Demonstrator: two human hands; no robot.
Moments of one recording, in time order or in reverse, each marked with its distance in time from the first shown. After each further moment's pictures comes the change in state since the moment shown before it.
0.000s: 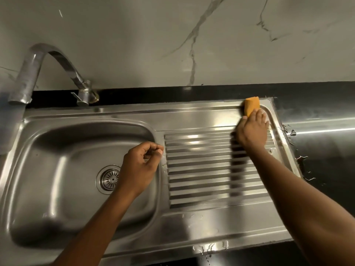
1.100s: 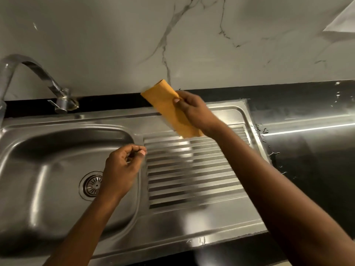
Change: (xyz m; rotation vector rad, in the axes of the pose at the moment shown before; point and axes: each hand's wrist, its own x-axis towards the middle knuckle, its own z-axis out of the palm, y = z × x) left_hand -0.013 0.023 0.023 -0.024 0.069 -0.027; right_hand -0.042 -0.123 -0.106 0.874 -0.548 -0.455
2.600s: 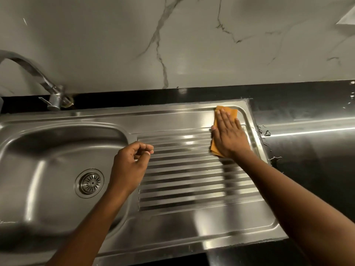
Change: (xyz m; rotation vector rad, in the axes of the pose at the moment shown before) left_hand 0.006 0.006 0.046 0.042 0.000 -0.032; right_hand -0.047 0.175 -0.080 -1.026 0.110 0.102
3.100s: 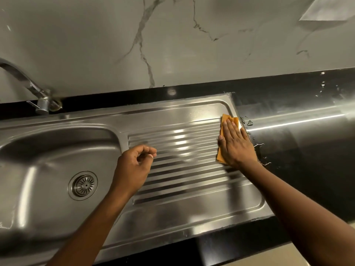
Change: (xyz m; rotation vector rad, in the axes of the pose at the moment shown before) left_hand -0.027 0.010 0.016 0.004 -0.121 0.069; right_hand -0.082 0.040 0.001 -0.059 -0.024 0.102
